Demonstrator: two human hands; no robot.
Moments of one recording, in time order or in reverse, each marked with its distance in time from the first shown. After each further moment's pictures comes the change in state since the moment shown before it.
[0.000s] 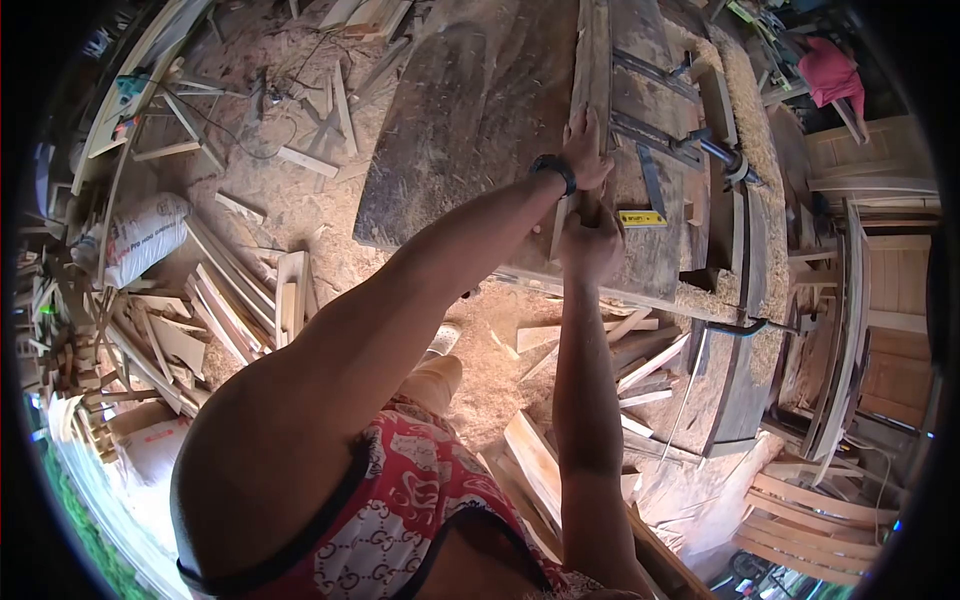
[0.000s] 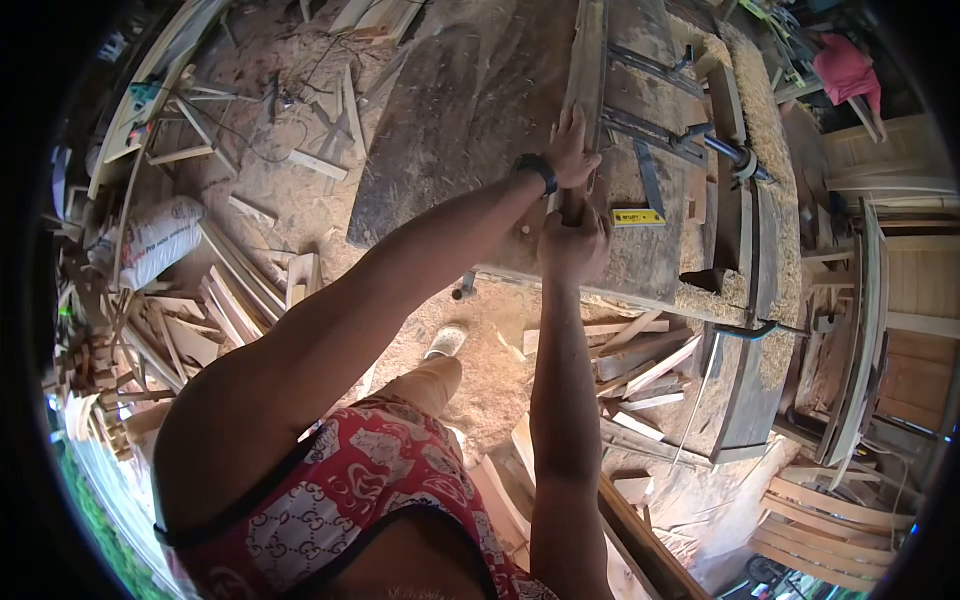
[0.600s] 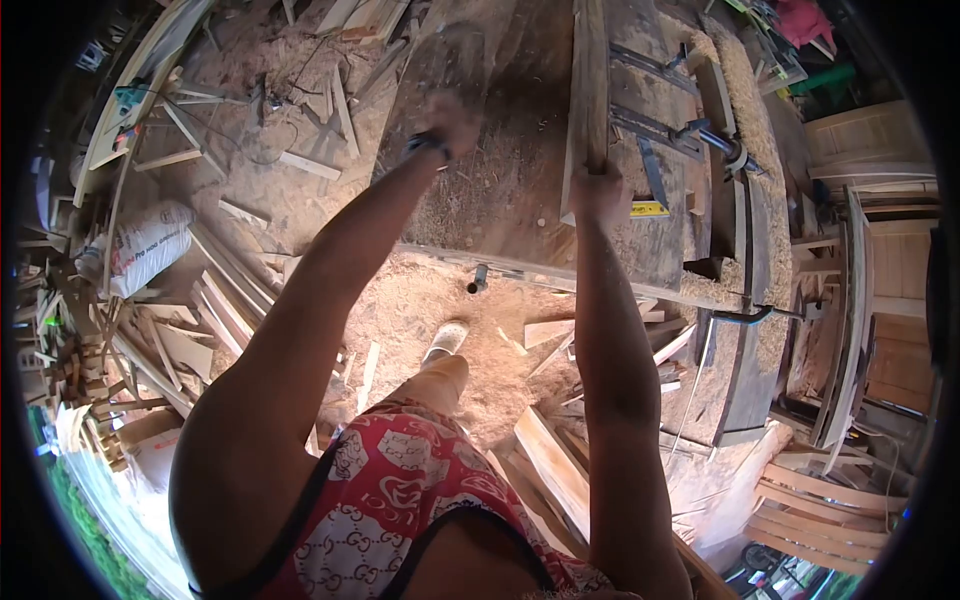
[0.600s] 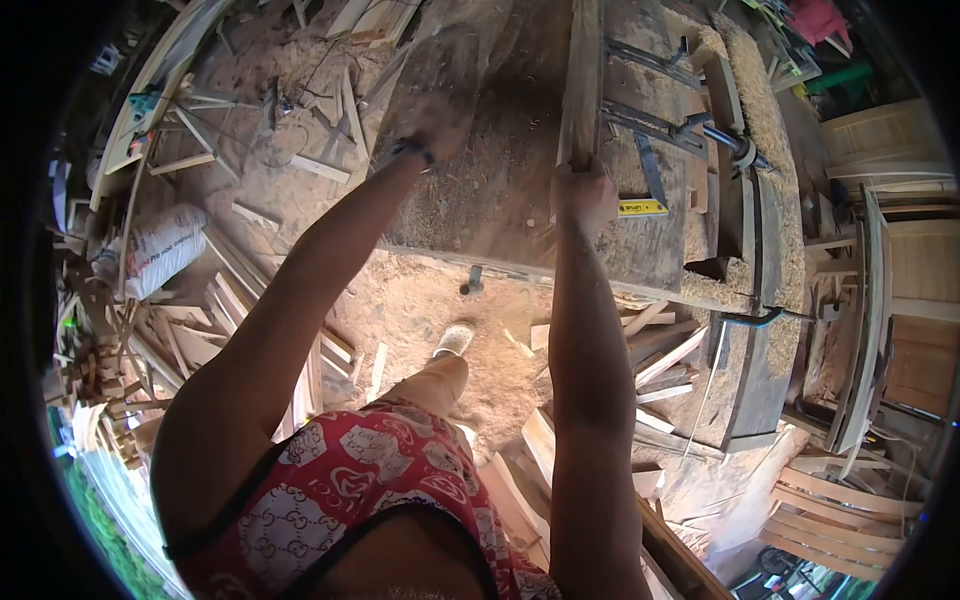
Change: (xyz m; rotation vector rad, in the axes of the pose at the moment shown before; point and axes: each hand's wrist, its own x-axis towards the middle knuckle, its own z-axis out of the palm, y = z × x) left_hand -0.043 -0.140 -0.159 0.478 -0.003 -0.378; right_hand 0.054 -0.030 0.021 -0.172 -0.173 0.197
